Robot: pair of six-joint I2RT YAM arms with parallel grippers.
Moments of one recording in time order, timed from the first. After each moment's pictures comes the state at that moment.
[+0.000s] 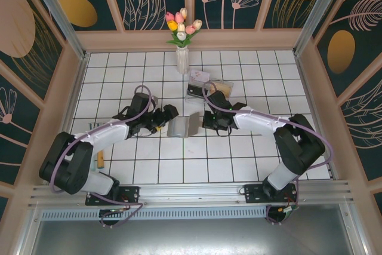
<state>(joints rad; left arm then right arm) -0.46 1.45 0.69 -0.04 0.43 -0.96 0.69 1.61 0.93 -0.40 -0.07 0.76</state>
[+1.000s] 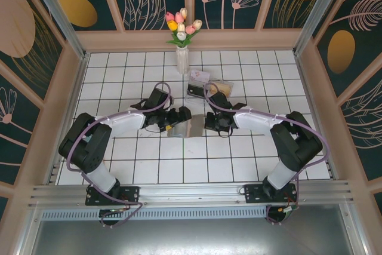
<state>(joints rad) -0.56 1.67 0.88 -0.16 0.40 -0.86 0.67 1.64 0.91 -0.40 -0.07 0.77</state>
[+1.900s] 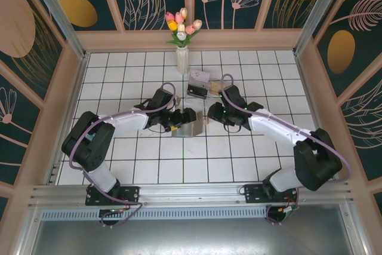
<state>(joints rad) -0.59 1.70 0.89 -0.11 0.50 -0.83 0.60 1.39 0.88 -0.39 -0.08 0.86</state>
